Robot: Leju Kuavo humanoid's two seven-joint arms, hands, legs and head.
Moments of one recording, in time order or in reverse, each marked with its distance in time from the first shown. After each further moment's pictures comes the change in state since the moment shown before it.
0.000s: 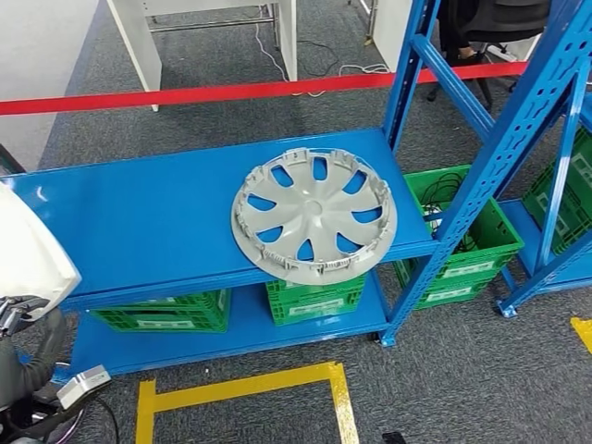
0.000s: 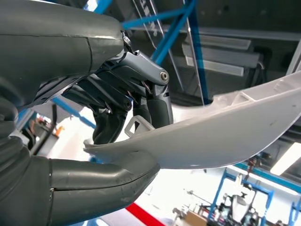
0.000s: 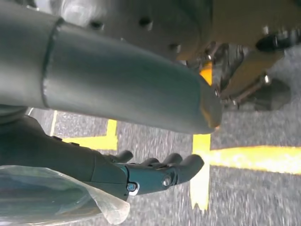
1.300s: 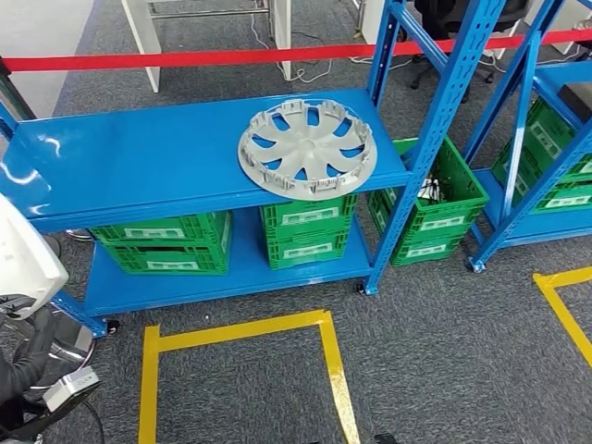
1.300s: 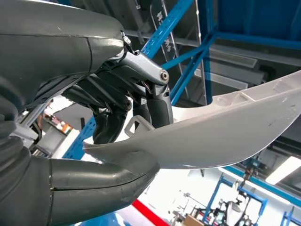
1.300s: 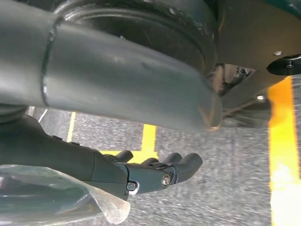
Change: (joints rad) left arm -0.004 0.012 0.008 -0.017 0.041 0.000 -0.035; right arm 0.000 0.001 -0.001 0.001 -0.024 -0.001 -0.008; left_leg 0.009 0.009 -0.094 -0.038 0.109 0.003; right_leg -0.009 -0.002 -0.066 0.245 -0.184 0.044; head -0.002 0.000
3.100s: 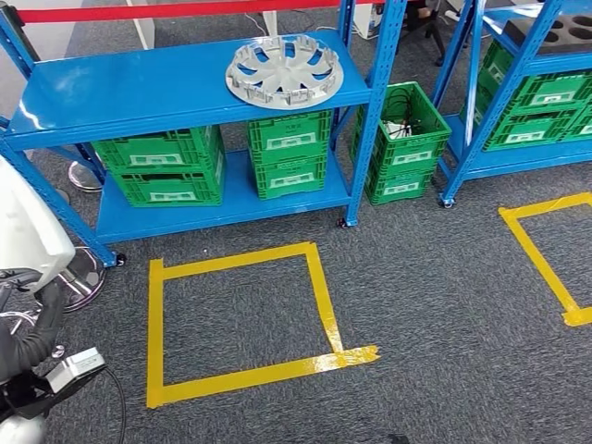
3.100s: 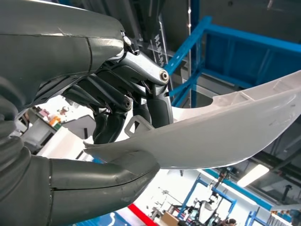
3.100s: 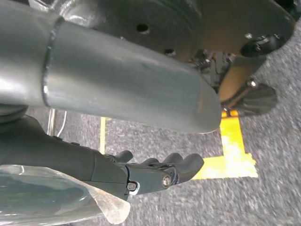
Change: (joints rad) left arm -0.123 -0.004 -0.089 -0.002 0.040 -0.037 0.021; right arm 0.017 0.006 -0.037 -0.013 -0.076 -0.001 -0.014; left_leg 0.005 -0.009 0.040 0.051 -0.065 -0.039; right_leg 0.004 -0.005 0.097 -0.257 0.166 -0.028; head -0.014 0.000
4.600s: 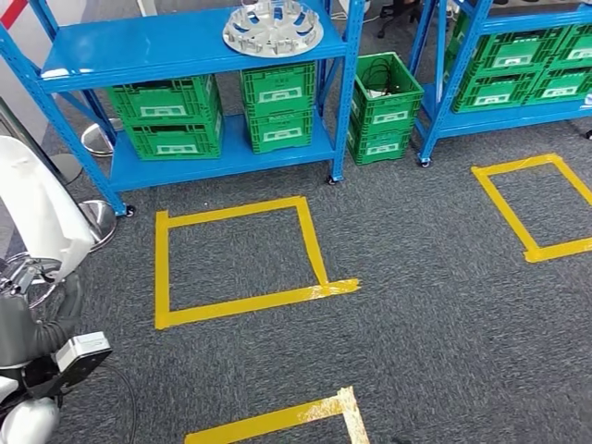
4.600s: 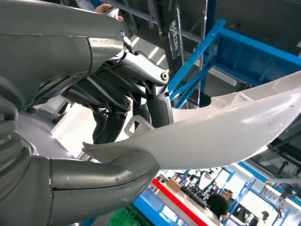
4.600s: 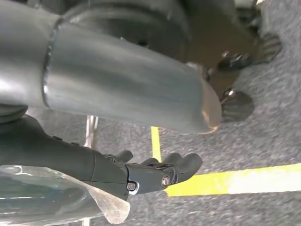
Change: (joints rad) left arm -0.059 0.002 -0.057 0.096 0.117 -0.066 0.014; right arm 0.017 0.040 -0.018 -0.108 -0.008 0.048 0.039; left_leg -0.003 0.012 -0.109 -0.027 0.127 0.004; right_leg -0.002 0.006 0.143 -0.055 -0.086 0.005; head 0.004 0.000
